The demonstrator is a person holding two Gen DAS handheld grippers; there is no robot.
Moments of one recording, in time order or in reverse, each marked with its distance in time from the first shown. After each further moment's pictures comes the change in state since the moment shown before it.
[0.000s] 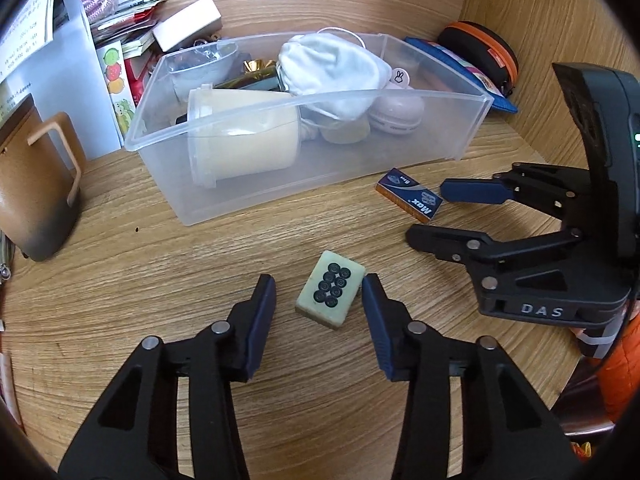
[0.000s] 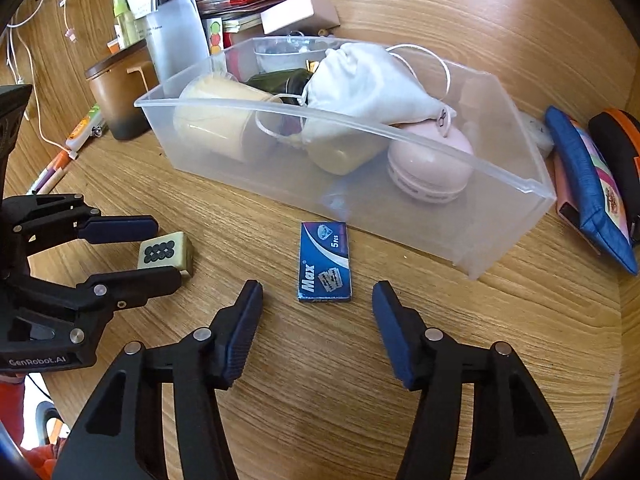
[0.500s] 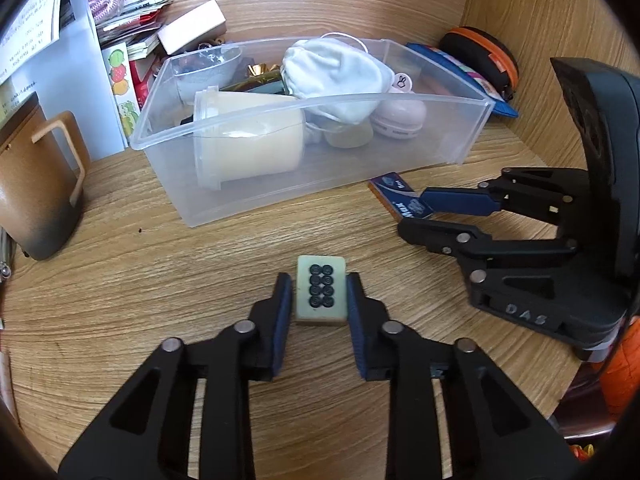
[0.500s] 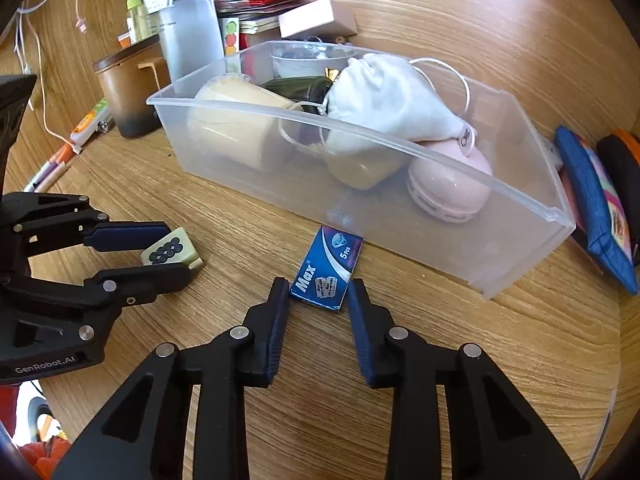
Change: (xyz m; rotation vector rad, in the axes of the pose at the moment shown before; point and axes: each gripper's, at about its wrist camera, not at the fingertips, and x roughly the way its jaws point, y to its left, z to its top) left arm -0.002 -0.001 -0.004 -0.008 -0.024 0.005; right arm 0.000 0.017 0.006 -0.058 -0.029 -0.020
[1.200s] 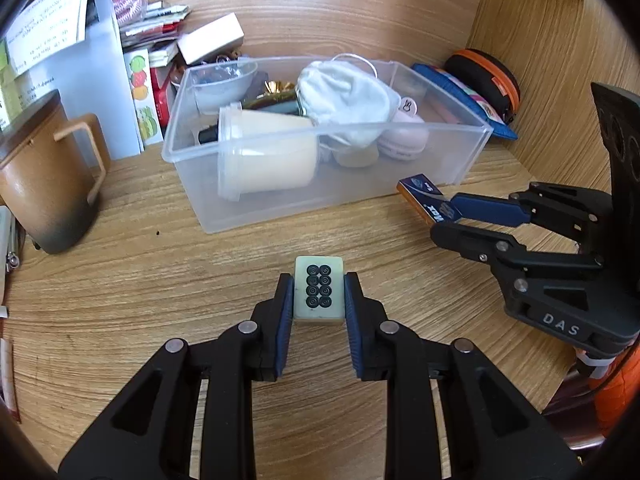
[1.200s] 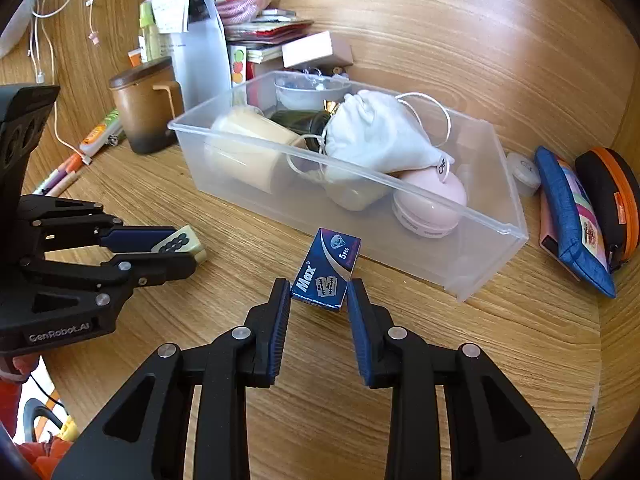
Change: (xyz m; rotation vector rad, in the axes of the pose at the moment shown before) left arm -0.019 0.006 0.004 -0.046 -0.045 0.003; right arm -0.029 0.003 -0.005 0.004 -0.070 -0.021
